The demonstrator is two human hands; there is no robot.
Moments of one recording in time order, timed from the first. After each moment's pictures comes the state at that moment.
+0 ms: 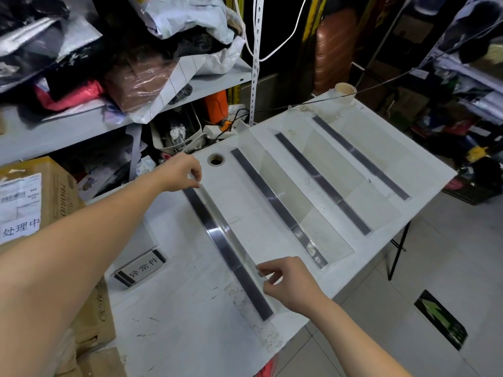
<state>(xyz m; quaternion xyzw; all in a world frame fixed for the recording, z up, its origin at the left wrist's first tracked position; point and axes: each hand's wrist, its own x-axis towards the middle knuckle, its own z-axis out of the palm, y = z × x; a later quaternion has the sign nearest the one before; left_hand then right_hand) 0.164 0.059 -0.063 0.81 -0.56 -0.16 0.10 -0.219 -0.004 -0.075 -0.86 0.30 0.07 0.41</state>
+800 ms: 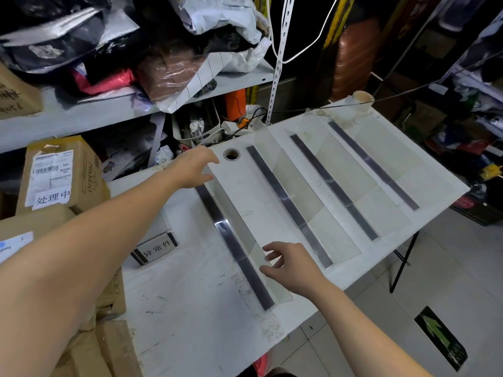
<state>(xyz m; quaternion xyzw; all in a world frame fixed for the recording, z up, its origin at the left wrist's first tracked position) 0.144 0.085 -0.062 0.84 -0.52 -0.10 0.11 -0.202 -0.007 -0.073 -0.87 0.30 0.10 0.38</state>
